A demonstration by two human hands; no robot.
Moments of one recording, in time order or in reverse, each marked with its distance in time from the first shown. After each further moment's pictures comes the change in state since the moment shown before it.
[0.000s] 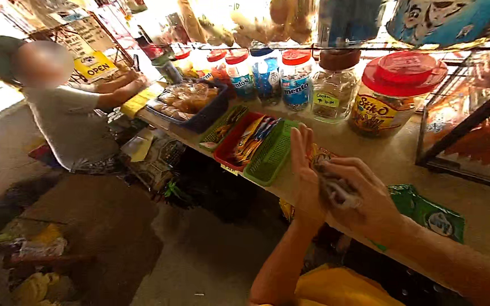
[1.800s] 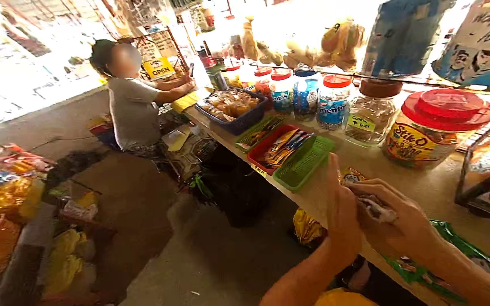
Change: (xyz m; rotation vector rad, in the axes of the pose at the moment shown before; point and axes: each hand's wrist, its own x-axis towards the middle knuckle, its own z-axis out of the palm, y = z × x) left_hand -0.025 0.015 0.009 0.166 0.087 -0.006; right_hand 0.003 0.003 -0.013 0.107 -0.154 -0.017
